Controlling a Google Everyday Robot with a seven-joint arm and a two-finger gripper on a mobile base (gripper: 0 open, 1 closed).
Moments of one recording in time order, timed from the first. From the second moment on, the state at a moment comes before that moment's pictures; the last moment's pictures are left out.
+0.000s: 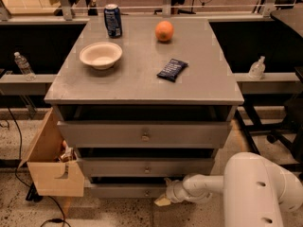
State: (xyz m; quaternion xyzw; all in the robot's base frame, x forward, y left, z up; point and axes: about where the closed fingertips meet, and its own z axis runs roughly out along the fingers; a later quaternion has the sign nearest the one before) arm 0.556 -0.058 0.189 -0.51 0.80 0.17 0.27
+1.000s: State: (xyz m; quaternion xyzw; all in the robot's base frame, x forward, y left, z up) arm 0.555 -0.059 0.193 -0.51 0.80 0.17 0.26
